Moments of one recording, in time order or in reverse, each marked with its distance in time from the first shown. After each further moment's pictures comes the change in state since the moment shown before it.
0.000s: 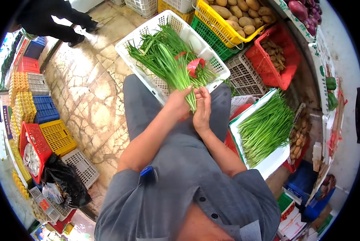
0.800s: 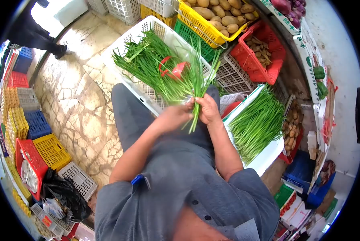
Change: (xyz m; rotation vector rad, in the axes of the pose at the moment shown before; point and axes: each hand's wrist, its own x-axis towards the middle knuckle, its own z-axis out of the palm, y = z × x) left_hand -0.062 0.022 0.051 1.413 -0.200 0.104; right_hand 0.043 0.010 -0.072 0.599 -0.249 0.506
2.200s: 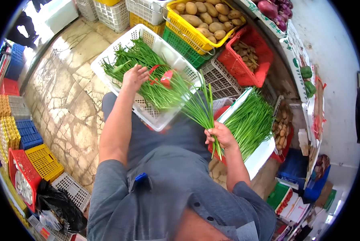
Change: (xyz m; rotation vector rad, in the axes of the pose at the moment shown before) left_hand 0.145 -0.121 -0.145 -1.227 0.591 -0.146; right_hand -0.115 -0.074 -0.019 -0.337 0.060 0.326
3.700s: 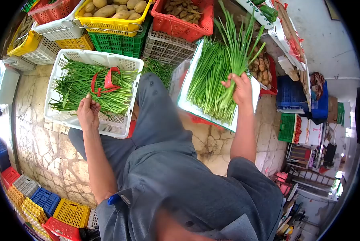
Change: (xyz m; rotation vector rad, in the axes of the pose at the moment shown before) left_hand -0.091 -0.030 0.031 0.308 -0.103 0.147; right_hand -0.107 -0.024 -0.140 0.178 0.924 -0.649
